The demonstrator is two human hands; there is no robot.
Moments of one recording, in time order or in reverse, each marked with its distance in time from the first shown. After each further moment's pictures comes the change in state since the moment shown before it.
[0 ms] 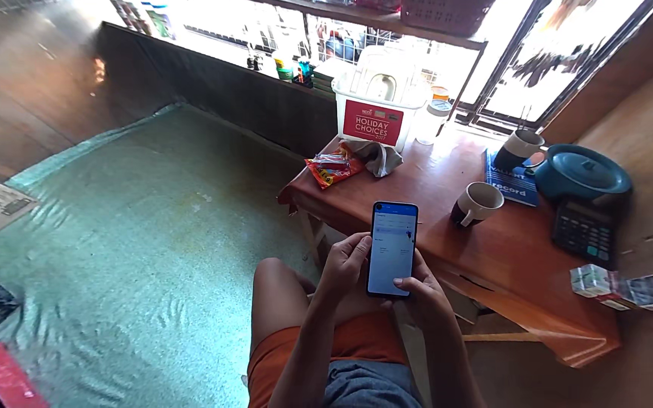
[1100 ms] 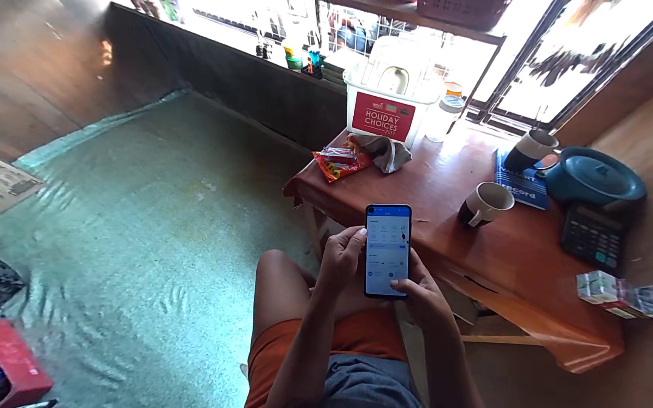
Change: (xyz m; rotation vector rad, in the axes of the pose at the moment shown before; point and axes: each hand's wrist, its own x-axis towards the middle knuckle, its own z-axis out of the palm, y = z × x) left_hand -0.002 0.001 -0.008 0.080 0.138 0.009; right_hand 0.003 0.009 -0.004 -0.102 -0.105 0.029
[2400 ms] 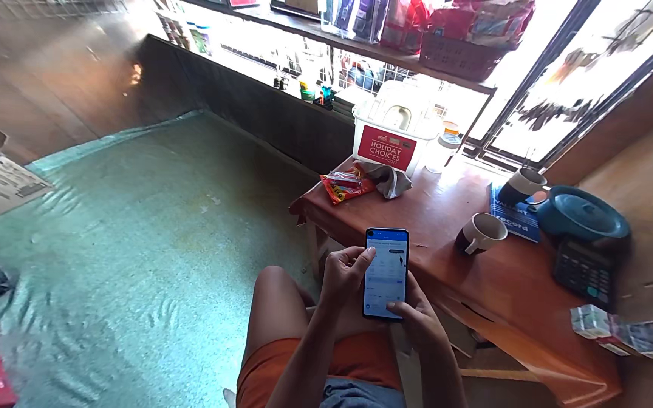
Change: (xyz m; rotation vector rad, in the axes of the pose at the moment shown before) left_hand 0.004 0.005 0.003 -0.003 0.079 0.022; right_hand -0.001 0.000 0.005 -0.056 -0.011 -0.030
